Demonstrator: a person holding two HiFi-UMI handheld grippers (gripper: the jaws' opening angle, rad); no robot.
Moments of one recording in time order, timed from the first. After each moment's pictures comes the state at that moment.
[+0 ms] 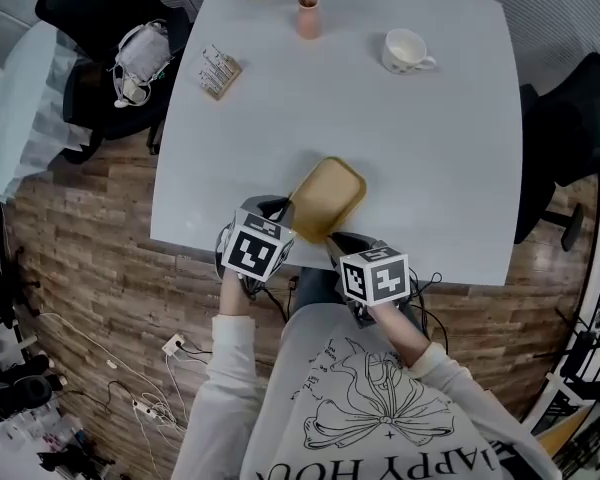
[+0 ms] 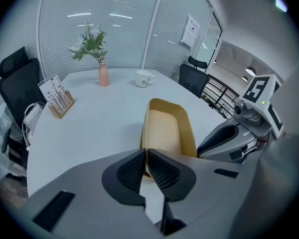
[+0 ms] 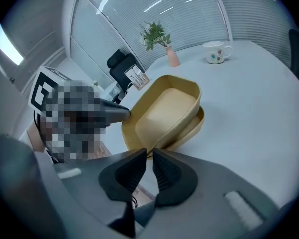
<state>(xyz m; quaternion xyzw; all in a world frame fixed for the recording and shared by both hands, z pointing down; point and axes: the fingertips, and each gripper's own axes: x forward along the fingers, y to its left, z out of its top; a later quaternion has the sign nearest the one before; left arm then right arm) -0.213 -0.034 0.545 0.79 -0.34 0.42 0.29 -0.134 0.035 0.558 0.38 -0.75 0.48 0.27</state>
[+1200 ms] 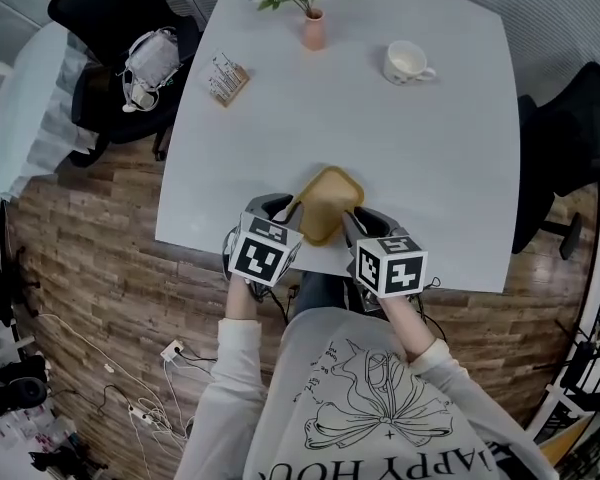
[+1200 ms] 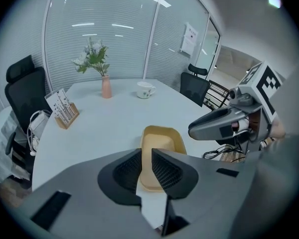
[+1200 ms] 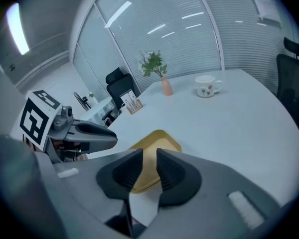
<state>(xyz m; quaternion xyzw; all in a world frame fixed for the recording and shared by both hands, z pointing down) -0.205 -0.042 0.516 0.80 -0.37 0.38 0.27 -0.102 -0.028 0.512 0.46 -0.77 0.39 0.22</state>
